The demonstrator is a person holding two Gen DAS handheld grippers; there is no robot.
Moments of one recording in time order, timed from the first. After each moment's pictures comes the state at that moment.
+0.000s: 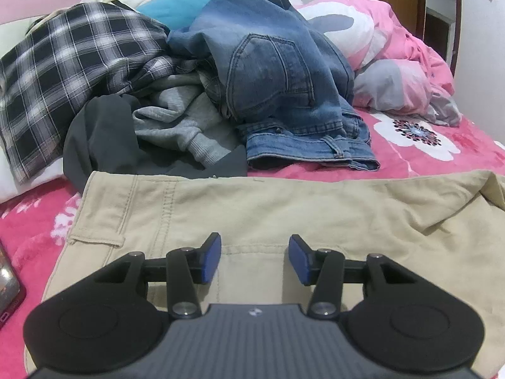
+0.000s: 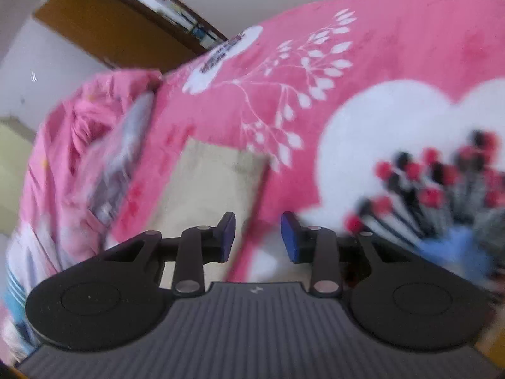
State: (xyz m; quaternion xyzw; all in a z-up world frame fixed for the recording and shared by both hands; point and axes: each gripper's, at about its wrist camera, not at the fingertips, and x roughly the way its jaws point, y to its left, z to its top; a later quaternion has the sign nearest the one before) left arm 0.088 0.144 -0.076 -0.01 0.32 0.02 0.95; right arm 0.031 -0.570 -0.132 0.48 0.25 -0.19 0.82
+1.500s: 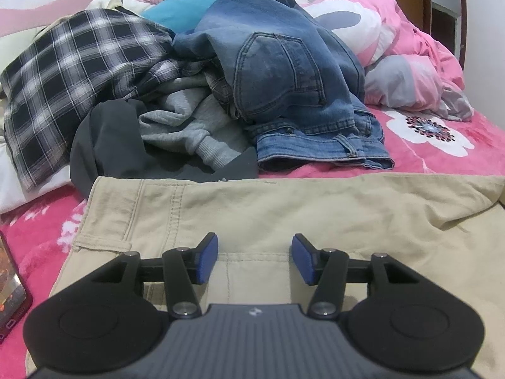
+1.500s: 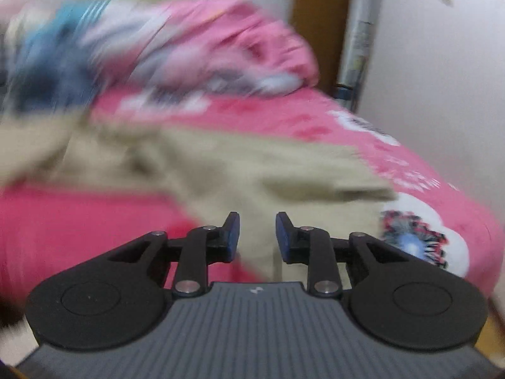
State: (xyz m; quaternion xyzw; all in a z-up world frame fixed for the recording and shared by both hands) left arm 0.094 0.143 -0.081 0.02 0.32 0.04 0.95; right arm -0.096 -0.355 -0.096 -0.07 0.26 -0.06 0.96
